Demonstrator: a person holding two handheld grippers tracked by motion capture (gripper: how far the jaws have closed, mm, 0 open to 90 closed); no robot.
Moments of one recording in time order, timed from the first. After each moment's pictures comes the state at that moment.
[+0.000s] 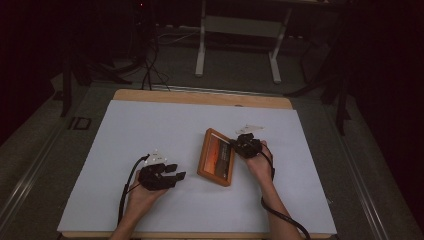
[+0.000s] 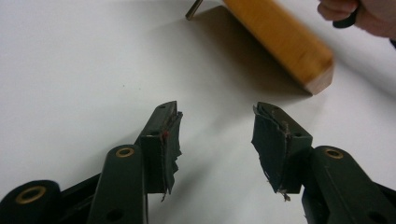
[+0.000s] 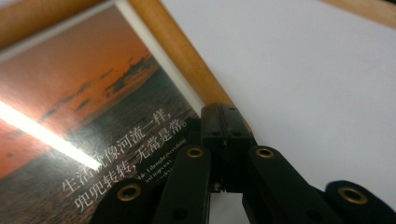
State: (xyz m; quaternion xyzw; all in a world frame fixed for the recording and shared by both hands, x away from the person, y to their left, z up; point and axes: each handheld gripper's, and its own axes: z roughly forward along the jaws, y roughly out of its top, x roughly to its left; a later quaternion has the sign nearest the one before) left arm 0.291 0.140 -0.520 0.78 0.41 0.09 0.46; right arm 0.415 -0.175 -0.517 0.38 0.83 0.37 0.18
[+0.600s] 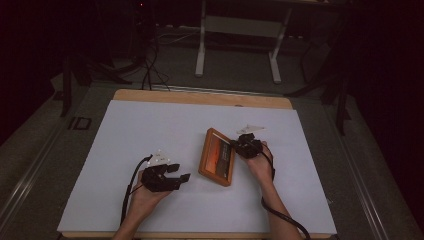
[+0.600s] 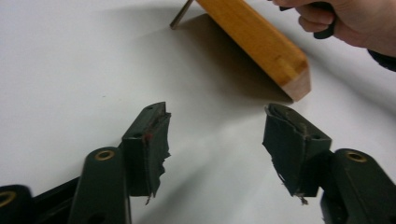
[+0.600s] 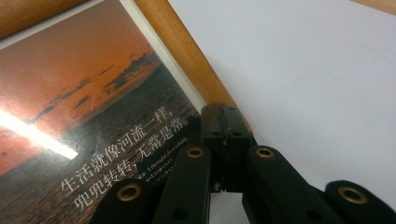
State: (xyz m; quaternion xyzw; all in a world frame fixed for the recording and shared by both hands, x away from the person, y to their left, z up) left arm 0.285 0.128 -0.512 0.78 0.40 0.08 0.46; right arm 0.416 -0.178 -0.518 0.38 0.82 0.38 0.17
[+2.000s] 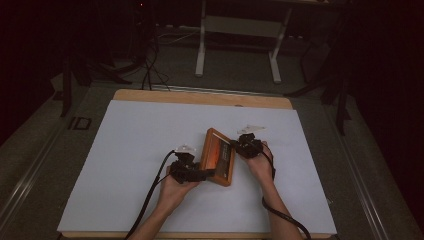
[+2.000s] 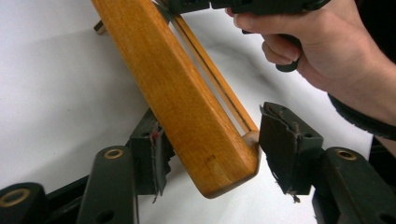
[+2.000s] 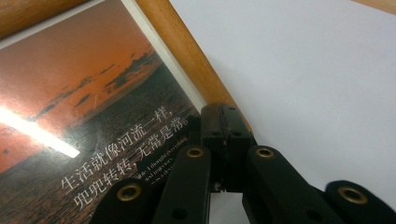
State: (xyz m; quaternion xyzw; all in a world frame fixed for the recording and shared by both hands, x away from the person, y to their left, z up) left arm 0.320 0.065 -0.511 0.76 0.44 -0.03 0.48; right arm 0.417 -0.179 -0.518 0.38 0.83 0.38 0.17
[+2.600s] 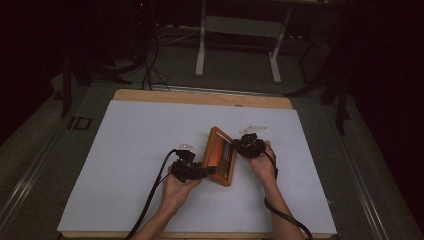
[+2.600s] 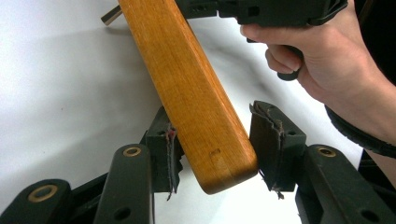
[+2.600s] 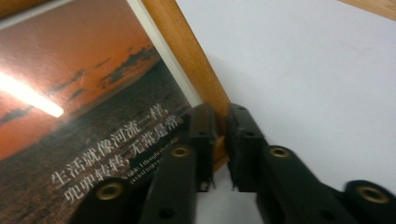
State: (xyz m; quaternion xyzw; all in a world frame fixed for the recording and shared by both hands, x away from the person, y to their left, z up) left arm 0.319 0.057 -0.505 0.75 0.46 -0.03 0.47; right arm 0.416 -0.188 -0.516 0.38 0.83 0.37 0.18
